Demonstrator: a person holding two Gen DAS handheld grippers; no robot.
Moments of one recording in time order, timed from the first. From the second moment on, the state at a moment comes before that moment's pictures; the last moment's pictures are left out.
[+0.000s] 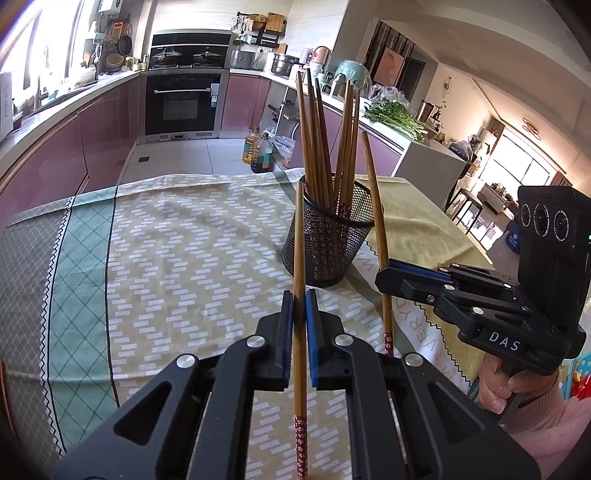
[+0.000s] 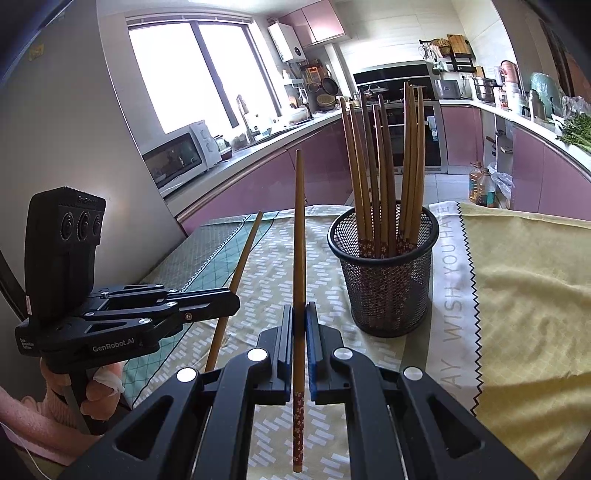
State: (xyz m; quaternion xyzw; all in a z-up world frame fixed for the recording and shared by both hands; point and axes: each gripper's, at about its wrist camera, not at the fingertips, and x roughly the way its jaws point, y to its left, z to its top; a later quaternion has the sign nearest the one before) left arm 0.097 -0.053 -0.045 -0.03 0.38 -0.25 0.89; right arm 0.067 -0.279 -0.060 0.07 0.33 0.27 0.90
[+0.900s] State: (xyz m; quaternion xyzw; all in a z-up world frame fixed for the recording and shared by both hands) left arm 0.089 -0.050 -0.027 -0.04 0.36 -0.26 0.89; right arm 0.067 -0.284 -0.048 0.07 0.31 0.27 0.91
